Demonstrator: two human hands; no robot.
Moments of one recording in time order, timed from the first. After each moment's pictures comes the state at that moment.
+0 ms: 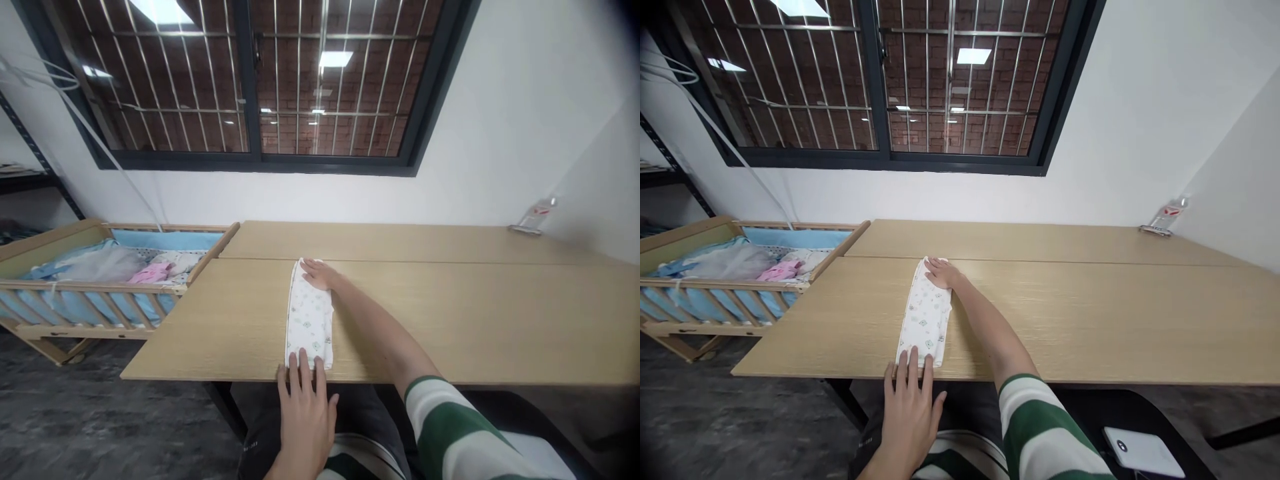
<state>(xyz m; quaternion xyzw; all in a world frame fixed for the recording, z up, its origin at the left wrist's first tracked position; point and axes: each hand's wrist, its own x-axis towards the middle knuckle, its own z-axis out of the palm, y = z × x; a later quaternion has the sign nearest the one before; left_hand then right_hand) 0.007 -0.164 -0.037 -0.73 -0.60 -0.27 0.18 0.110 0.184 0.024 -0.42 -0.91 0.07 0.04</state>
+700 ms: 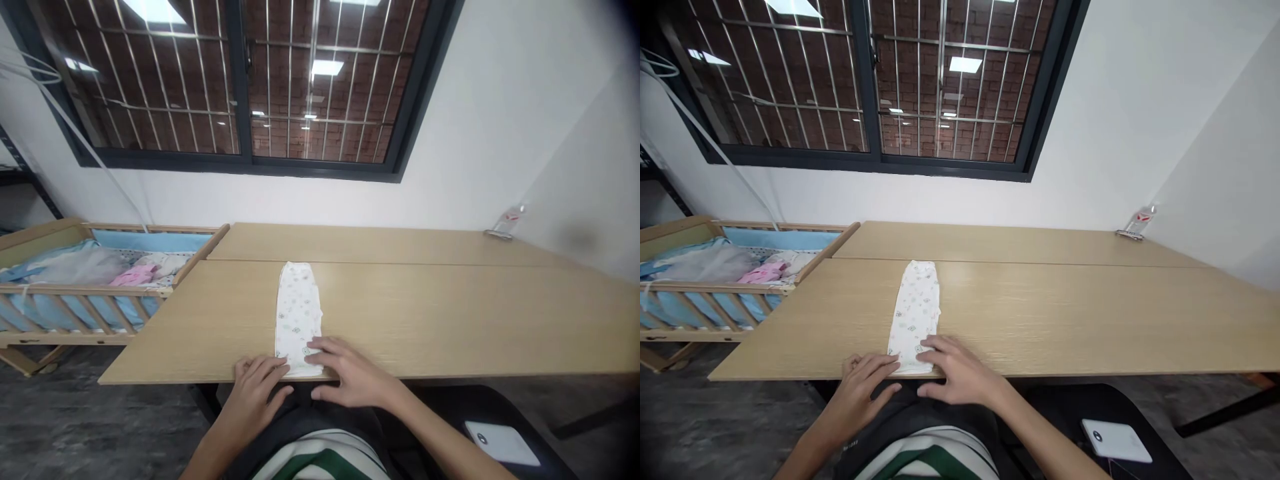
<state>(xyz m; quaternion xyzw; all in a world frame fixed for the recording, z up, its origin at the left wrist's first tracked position) -0.085 -0.144 -0.013 -0.84 -0.45 -0.29 0.06 0.184 -0.092 0.049 -0.32 -0.91 0.20 0.16</state>
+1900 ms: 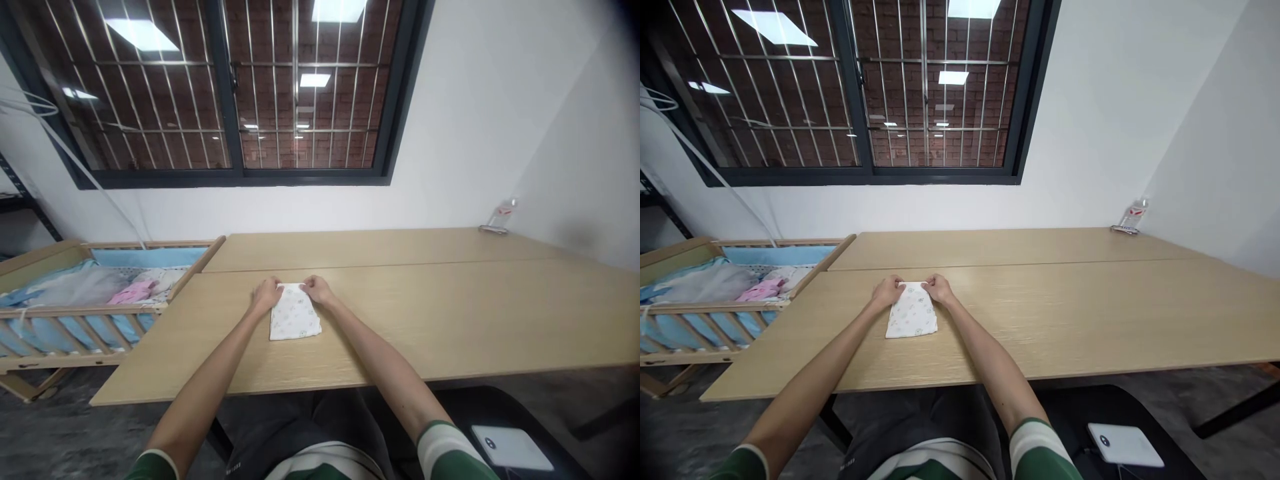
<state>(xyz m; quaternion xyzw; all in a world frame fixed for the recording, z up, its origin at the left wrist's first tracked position) -0.049 0.078 0.065 -0.68 -0.69 -0.24 -0.11 0.141 0.130 0.020 -0.55 -0.66 0.32 0.40</state>
